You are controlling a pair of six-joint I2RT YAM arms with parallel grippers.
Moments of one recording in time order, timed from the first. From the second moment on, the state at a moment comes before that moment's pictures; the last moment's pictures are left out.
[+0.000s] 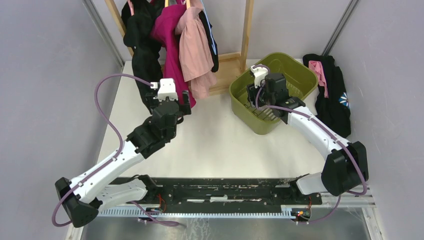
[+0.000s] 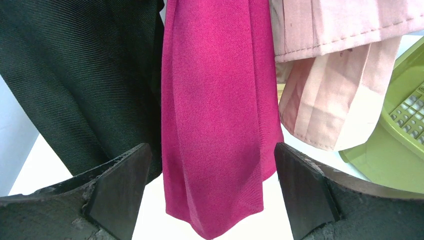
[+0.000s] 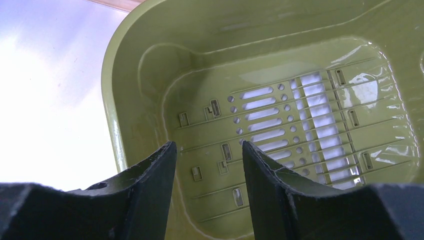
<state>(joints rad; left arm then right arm) -0.80 0.97 0.97 -0.27 -0.86 -0.23 0.41 1.40 1.10 -0.24 -0.02 -0.08</state>
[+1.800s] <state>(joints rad) -0.80 0.97 1.23 -0.14 -0.68 0.10 0.44 1.44 1.33 -0.28 -0.01 -0.07</state>
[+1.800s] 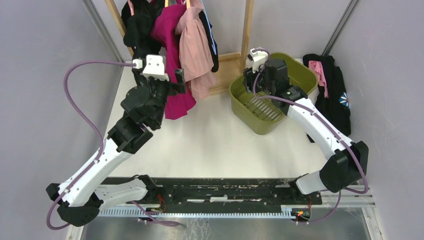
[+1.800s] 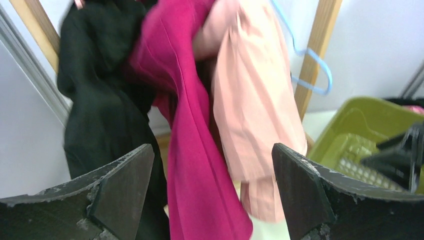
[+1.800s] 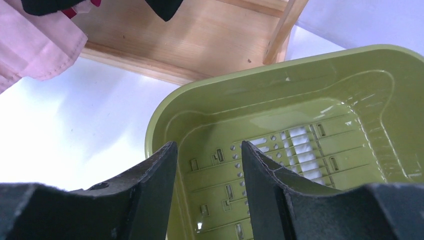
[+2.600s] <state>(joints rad) -0.32 1.34 1.79 -0.16 -0.42 0.13 0.45 1.44 1.27 -0.28 -0.01 -0.05</state>
